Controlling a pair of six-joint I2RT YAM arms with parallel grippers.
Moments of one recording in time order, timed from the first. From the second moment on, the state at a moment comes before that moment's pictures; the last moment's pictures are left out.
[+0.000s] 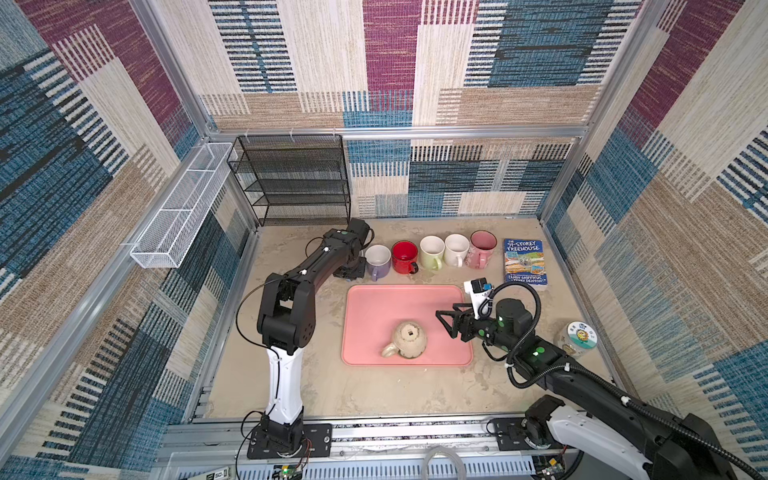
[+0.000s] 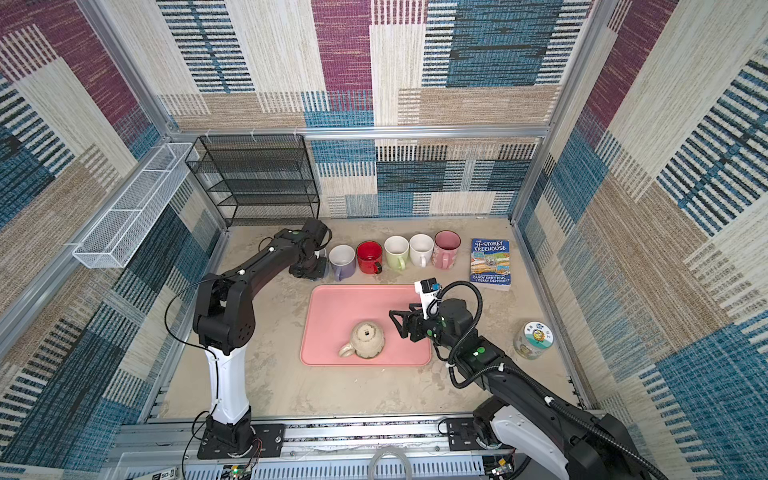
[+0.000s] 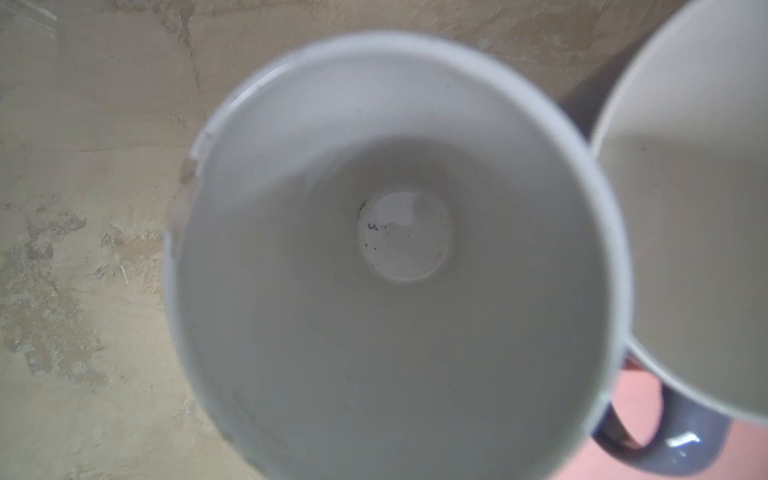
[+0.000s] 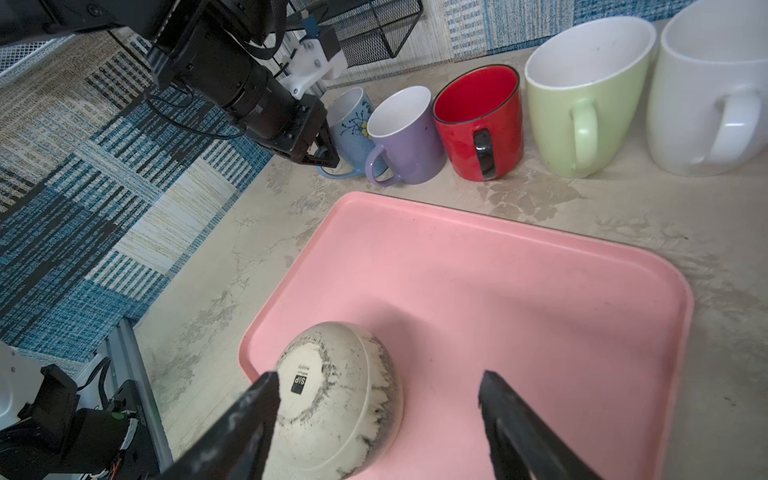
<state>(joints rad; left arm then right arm) -0.35 2.08 1.74 -0.95 -0.23 -0.23 0.55 0.92 0.42 0.13 -0.25 0.41</state>
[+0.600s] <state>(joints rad) -0.35 1.82 1.54 -0.94 -0.18 -0.28 0.55 0.91 0.46 0.08 -0.27 0.40</state>
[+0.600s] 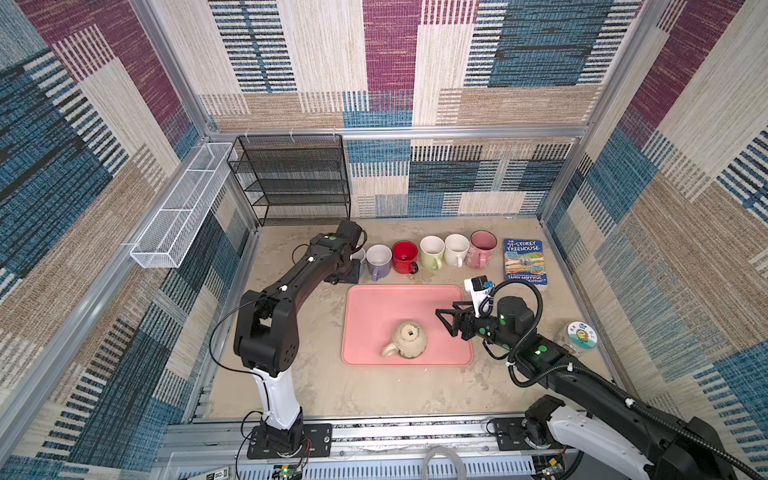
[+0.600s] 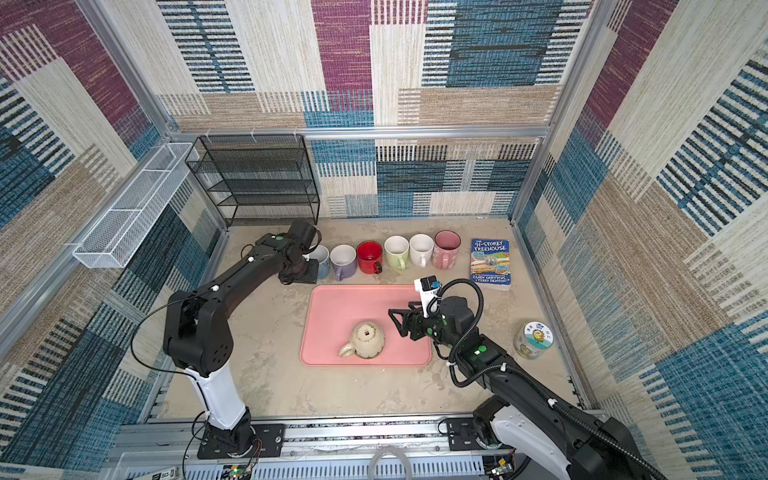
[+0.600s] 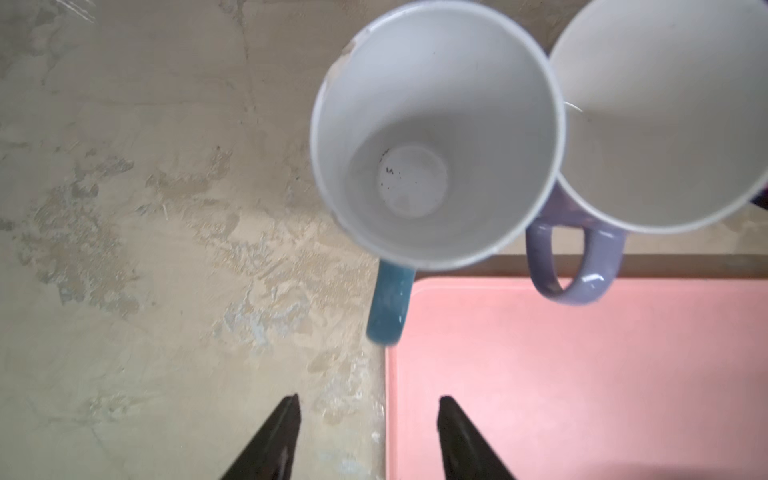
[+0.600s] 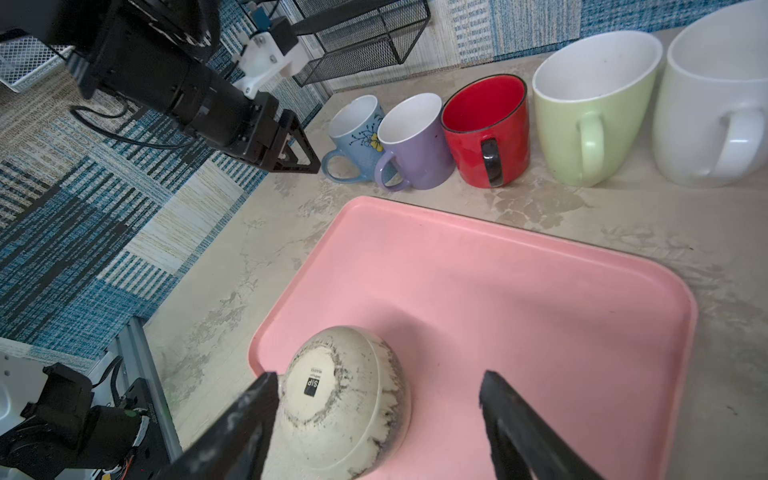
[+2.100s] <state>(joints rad) -0.43 1.03 1.02 -0.93 0.11 -0.28 0.69 1.26 0.64 -0.33 -0.20 0.58</state>
